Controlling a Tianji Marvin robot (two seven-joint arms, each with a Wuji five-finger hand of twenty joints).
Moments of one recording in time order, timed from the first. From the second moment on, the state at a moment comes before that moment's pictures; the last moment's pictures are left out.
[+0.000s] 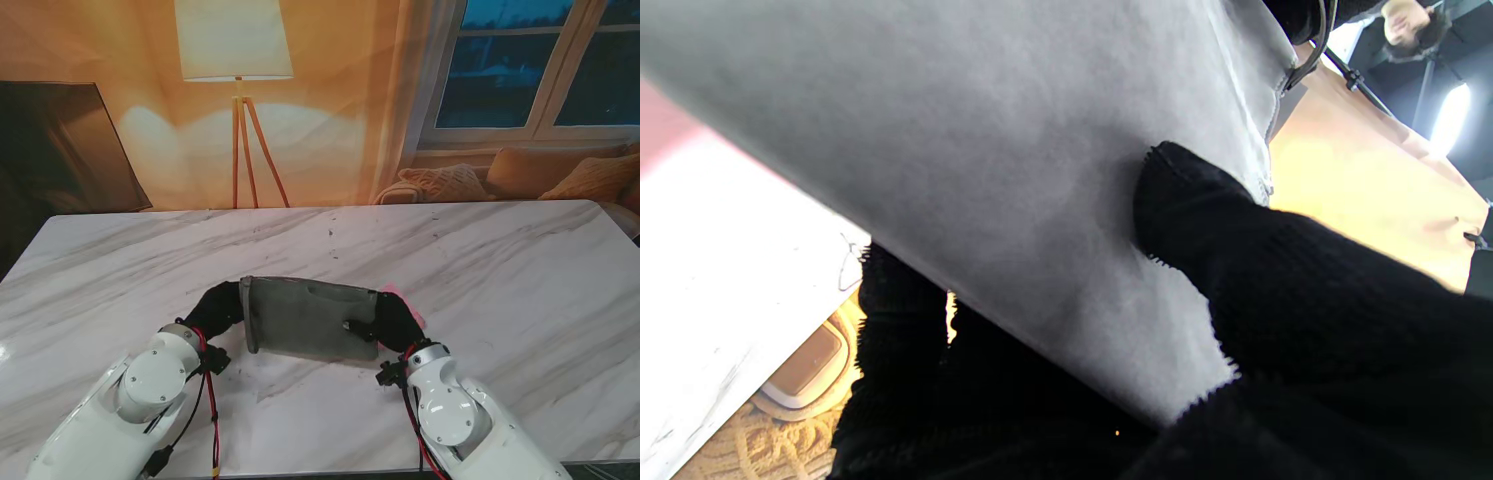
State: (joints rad) left arm 1.48 -1.16 -1.18 -1.50 0.17 0.06 0.02; right arm -1.51 -1.19 1.08 -1.45 -0.36 -0.23 -0.27; left_hand 1.11 -0.45 0.69 -0.16 0.74 0.11 0.88 0.48 0.90 0.25 0.41 0.88 0.44 0.37 0.72 0.76 -0.02 0.31 1.10 0.77; right_hand 0.74 -0.70 1.06 -0.29 0.92 -0.09 0.82 0.37 0.99 -0.02 0.62 0.63 0.96 -0.05 0.96 0.50 0.48 0.02 1.31 0.68
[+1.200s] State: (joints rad) left arm 1.51 -1.17 -1.19 -1.51 0.17 0.06 0.07; right arm -1.55 -1.16 1.20 -1.57 -0.45 -0.20 -0.19; left_hand 1.12 -0.49 0.71 -0.17 0.78 0.10 0.84 0.65 0.91 0.30 0.50 1.01 0.48 0.40 0.86 0.87 0.00 0.34 1.17 0.77; right_hand 0.43 -0.63 1.15 -0.18 0.63 -0.14 0.62 0.52 0.57 -0.02 0.58 0.50 0.60 -0.08 0.63 0.46 0.20 0.01 1.04 0.72
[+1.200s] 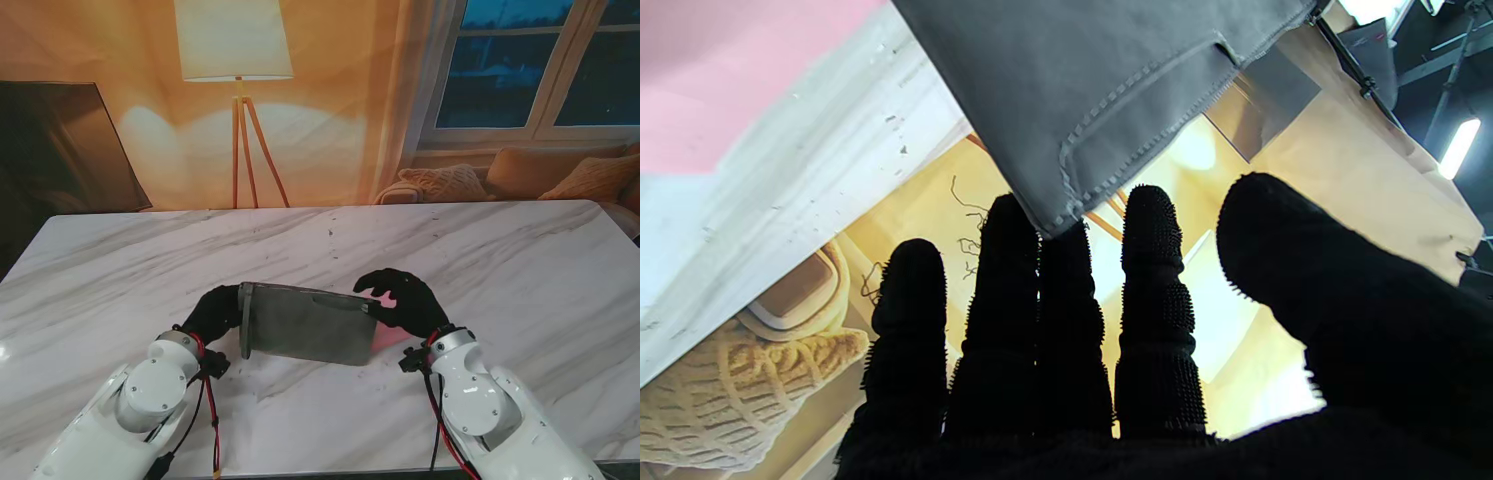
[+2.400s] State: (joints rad) left arm 1.50 -1.18 -1.14 -1.57 0.15 0.00 0.13; right arm -1.53 -1.15 1.06 -1.71 -0.28 -0.08 -0.06; left_hand 1.06 -0.56 0.88 -0.19 0.81 0.10 0.85 0.66 0.97 0.34 0.60 1.02 0.50 0.42 0.93 0.92 0.02 0.38 1.21 0.79; right_hand 0.34 -0.53 1.08 -0.16 0.65 -0.11 0.57 0.54 0.76 0.01 0.80 0.73 0.72 -0.06 1.10 0.72 0.32 0.00 1.28 0.83
